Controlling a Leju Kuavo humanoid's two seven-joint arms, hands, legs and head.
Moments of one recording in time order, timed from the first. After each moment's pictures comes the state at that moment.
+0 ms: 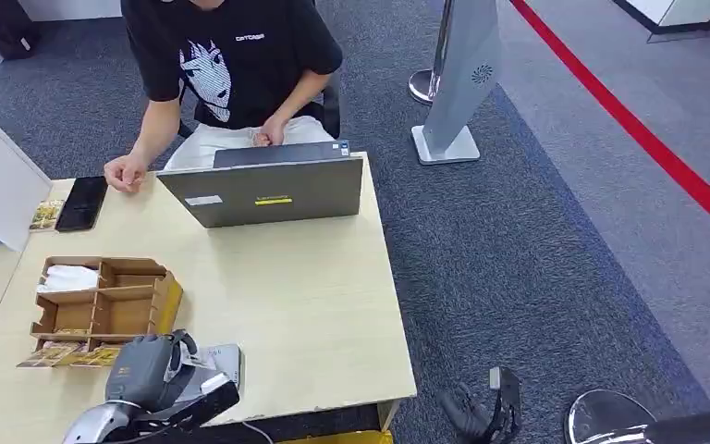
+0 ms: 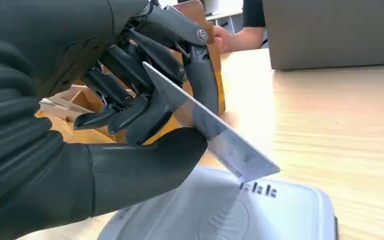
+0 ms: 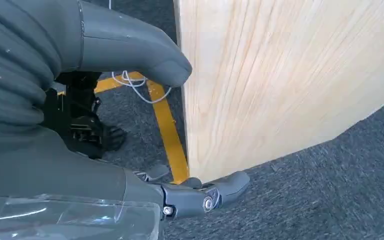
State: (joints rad) left arm 0.04 0.22 -0.46 -1.53 -1.03 0.03 0.06; right arm 0.05 0.02 0.09 -0.85 -0.51 -0.09 -0.15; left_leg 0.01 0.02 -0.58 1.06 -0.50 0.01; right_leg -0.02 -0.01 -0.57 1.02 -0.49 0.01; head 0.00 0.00
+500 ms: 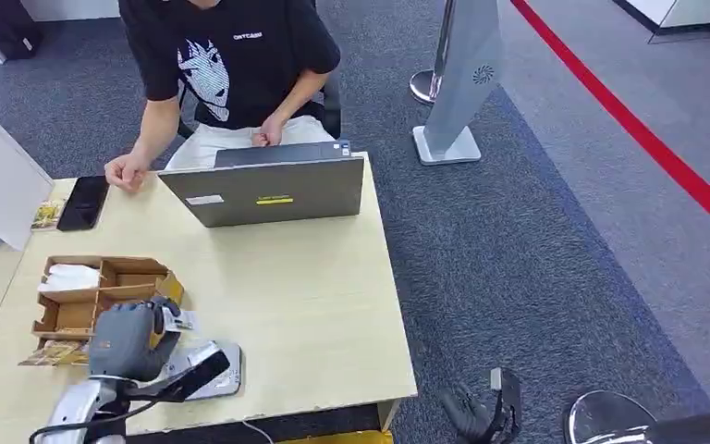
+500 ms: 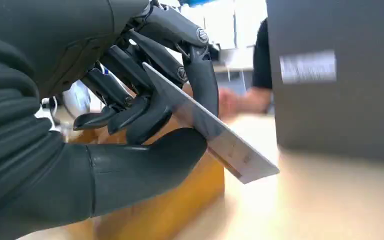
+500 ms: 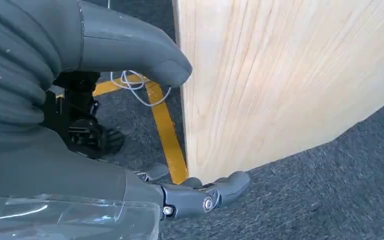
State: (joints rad) left arm -0.08 0.24 -0.44 -1.55 -1.08 0.17 0.07; right arm 0.05 0.02 0.09 -0.84 -0.53 -0.08 -0.16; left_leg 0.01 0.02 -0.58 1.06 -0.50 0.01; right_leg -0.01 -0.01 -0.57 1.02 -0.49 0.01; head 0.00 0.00
